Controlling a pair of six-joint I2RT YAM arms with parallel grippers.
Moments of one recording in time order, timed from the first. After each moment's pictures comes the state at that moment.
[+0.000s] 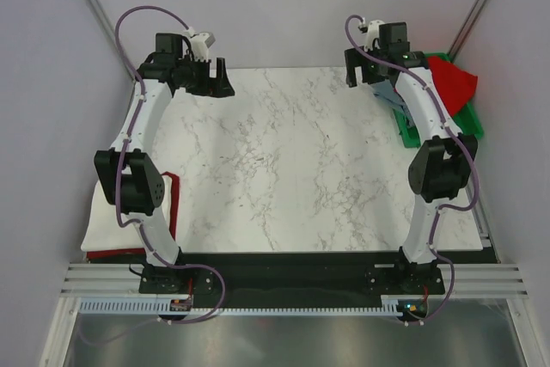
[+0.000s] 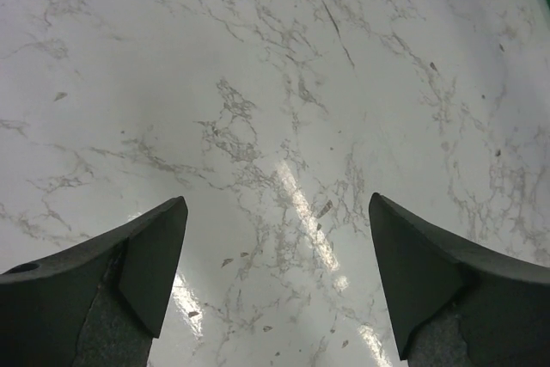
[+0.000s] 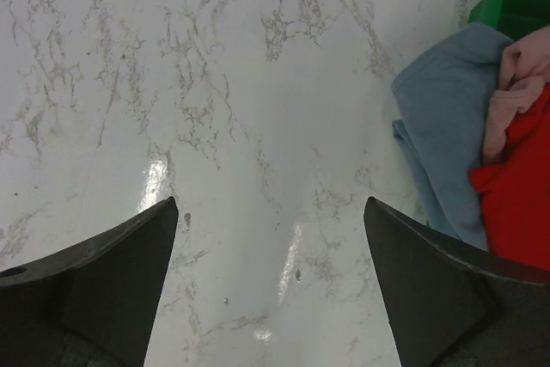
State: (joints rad) left arm -0.07 1.87 1.87 -0.75 0.48 0.05; right arm 0.14 2.02 2.01 -0.70 -0.09 -0.06
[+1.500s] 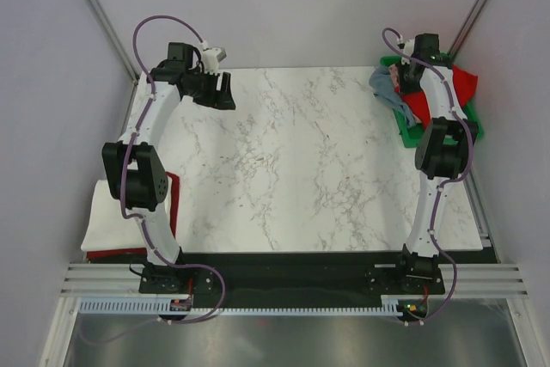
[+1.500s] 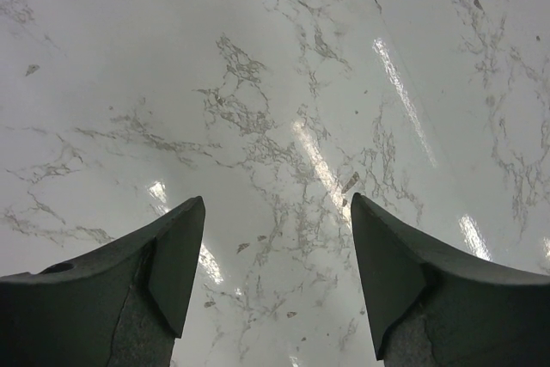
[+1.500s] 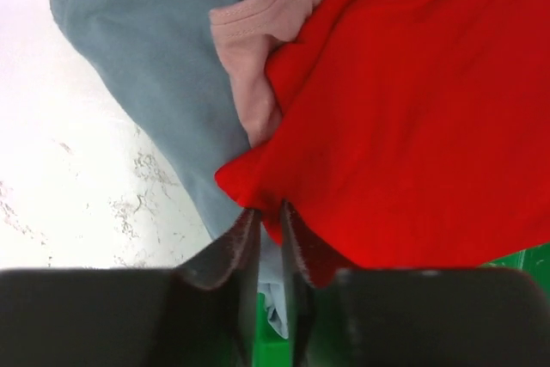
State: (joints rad) left arm -0.09 1.92 1.81 -0.77 0.49 0.18; right arm -0.13 2.36 2.26 -0.82 -0.02 -0.21
